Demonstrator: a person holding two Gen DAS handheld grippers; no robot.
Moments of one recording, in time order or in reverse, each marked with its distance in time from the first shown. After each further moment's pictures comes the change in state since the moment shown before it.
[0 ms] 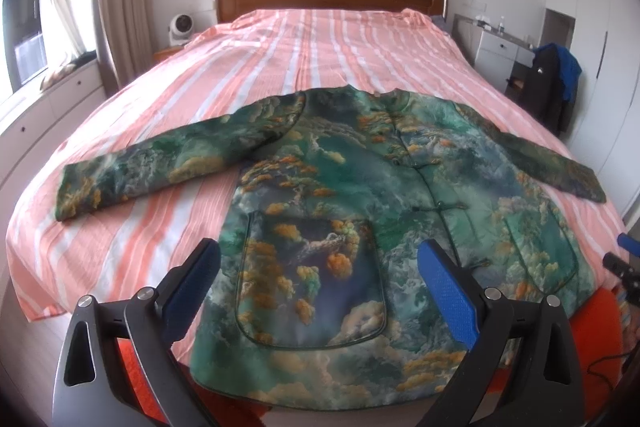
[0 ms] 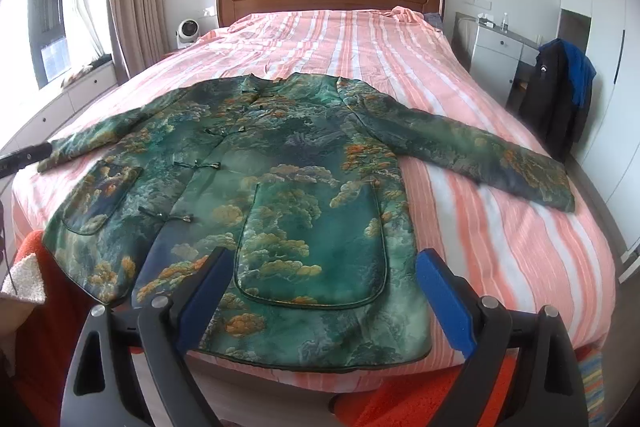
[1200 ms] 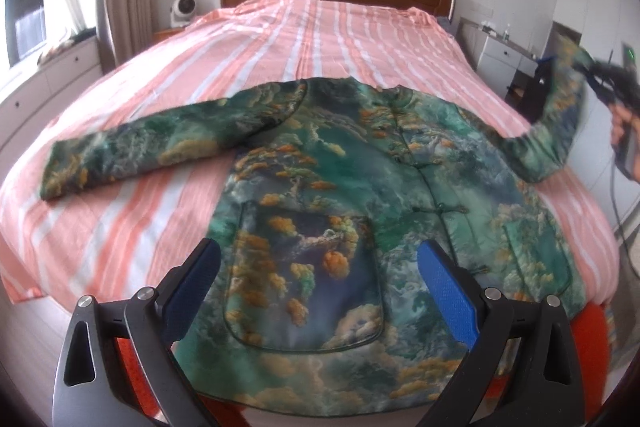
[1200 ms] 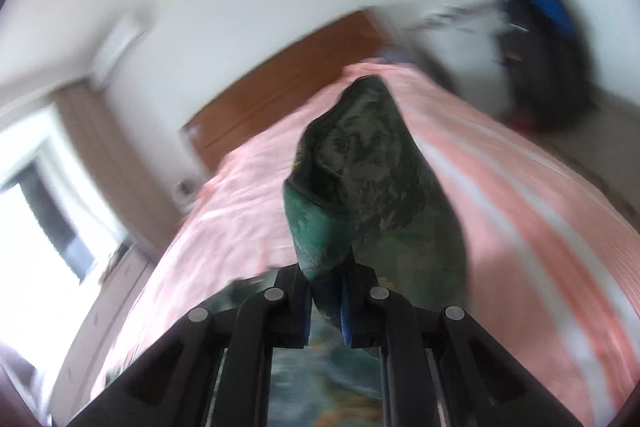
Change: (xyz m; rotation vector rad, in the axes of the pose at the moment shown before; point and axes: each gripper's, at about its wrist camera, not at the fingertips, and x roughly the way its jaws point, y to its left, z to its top) left arm 0.015 0.010 -0.002 -0.080 0.029 -0.048; right arm 0.089 -0.160 0.241 0.413 -0.283 0.252
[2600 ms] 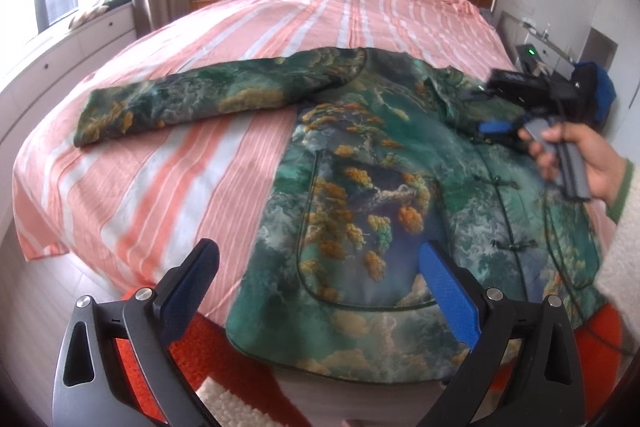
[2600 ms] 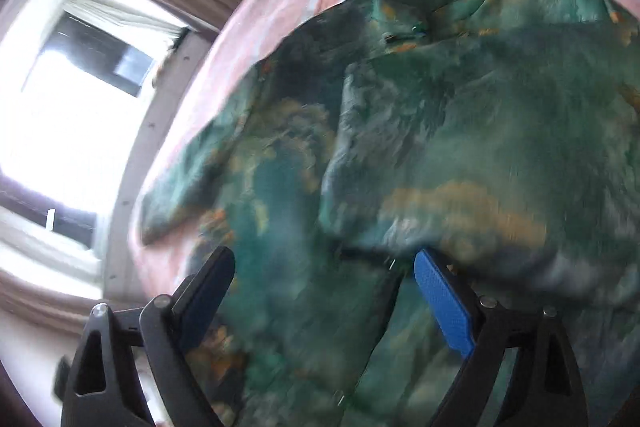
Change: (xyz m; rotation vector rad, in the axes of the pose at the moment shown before) left arm 0.003 0.048 -0.030 -0.066 0.085 0.117; right arm 0.254 0.161 -0.202 -0.047 0.811 0.239
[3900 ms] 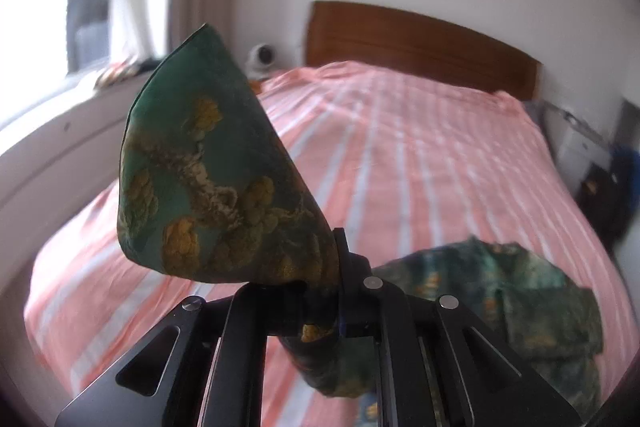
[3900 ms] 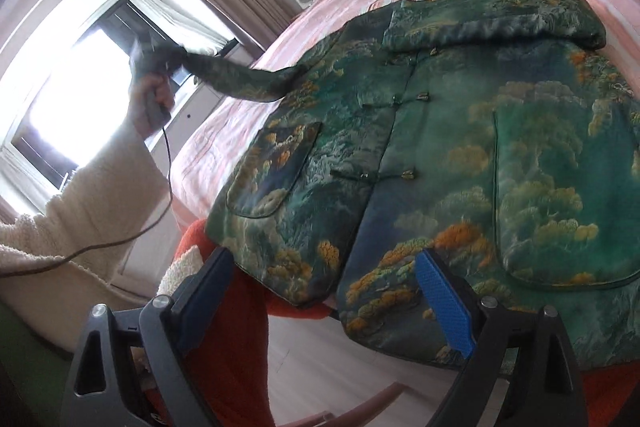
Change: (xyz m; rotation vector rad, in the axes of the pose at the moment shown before) left arm 0.045 0.029 0.286 0.005 -0.306 0.066; right arm -0.128 0.037 -0.295 -0.130 -0.181 0.076
